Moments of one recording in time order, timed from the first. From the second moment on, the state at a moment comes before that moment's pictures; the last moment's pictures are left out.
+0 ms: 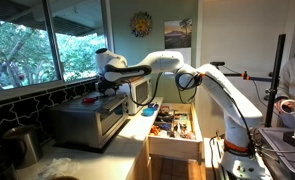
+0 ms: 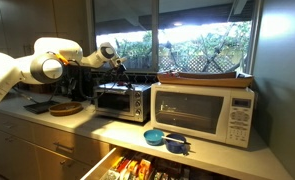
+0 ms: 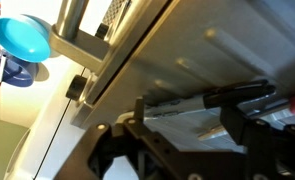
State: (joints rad) arm 0.19 0.70 -0.09 -0.86 -0.45 1.79 1.04
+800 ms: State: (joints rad) arm 0.20 0.72 -0.11 -0.80 -0.46 1.79 1.06
